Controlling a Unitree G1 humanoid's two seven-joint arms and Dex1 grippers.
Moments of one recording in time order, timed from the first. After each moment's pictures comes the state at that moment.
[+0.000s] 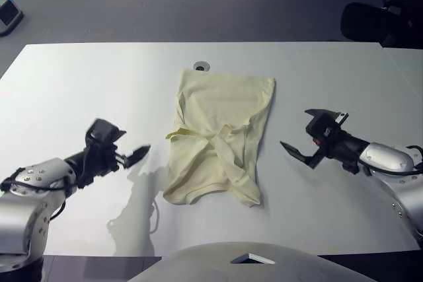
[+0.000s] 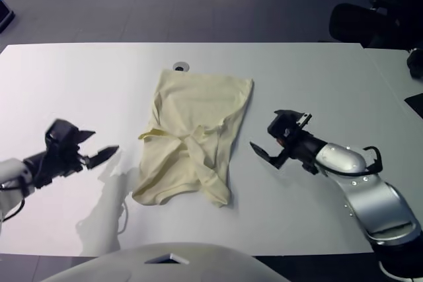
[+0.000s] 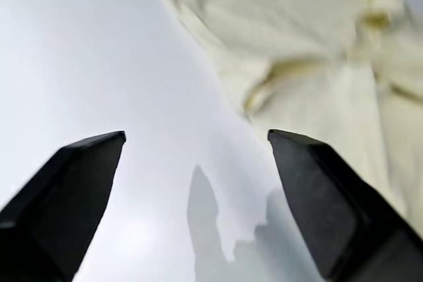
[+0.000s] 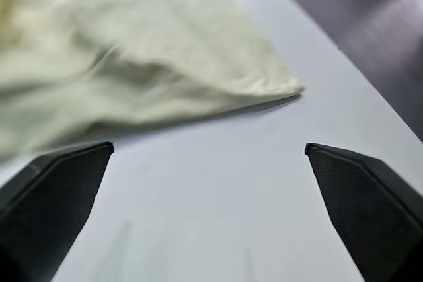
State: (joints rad) left arm 0.30 0.76 0.35 -0.72 -0.42 0.94 -0.65; right arm 0.14 -0.98 0.01 -0.64 0.24 0.60 0.56
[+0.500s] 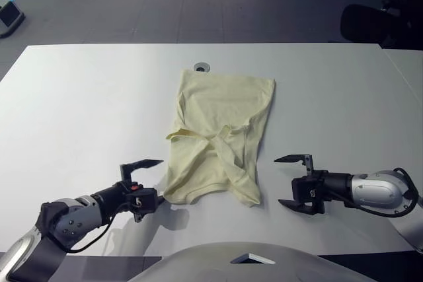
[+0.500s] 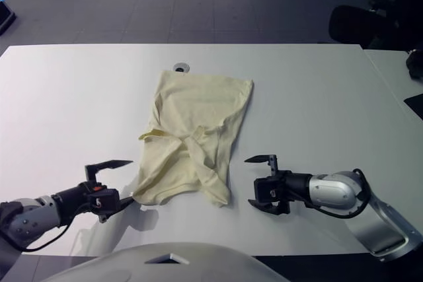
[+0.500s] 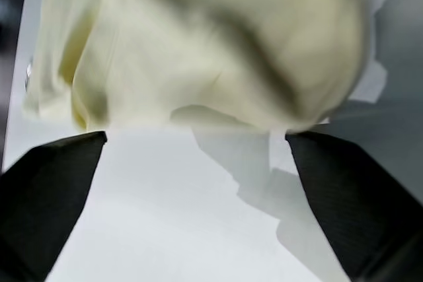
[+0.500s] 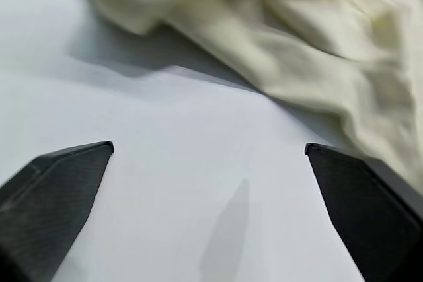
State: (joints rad) left arm 0.59 0.97 -0.04 -0.52 0.29 -0.23 -0.62; right arm 0.28 -1.09 0.20 -0.53 -0.07 -0.02 0.85
